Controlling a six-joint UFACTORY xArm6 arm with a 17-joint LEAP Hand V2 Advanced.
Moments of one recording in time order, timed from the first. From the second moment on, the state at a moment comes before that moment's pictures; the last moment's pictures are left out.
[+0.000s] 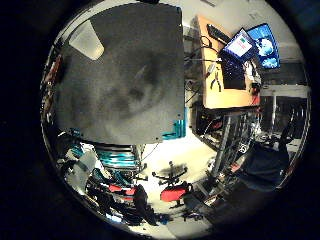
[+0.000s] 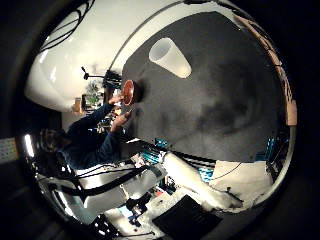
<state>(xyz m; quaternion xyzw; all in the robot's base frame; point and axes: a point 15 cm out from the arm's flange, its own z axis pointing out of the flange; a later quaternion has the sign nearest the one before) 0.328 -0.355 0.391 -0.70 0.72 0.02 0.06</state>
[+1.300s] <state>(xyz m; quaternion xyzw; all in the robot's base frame) 0.399 -0.337 0.381 -0.64 0.72 0.02 0.28</state>
